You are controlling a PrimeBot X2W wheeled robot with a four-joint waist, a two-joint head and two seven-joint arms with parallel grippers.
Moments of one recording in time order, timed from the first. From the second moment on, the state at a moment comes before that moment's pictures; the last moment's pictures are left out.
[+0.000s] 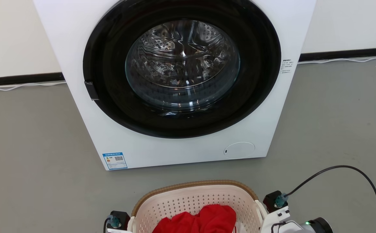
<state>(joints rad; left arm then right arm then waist) -0.40 0.05 -0.70 1.25 -0.63 -0.08 -0.02 -0.47 -0.08 0.76 1.17 0.53 0.12 0.18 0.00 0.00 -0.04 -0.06</state>
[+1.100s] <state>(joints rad) -0.73 0.11 -0.72 1.25 -0.63 -0.07 -0.23 -0.76 -0.07 0.64 1.20 0.45 0.12 -0.08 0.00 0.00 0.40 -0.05</state>
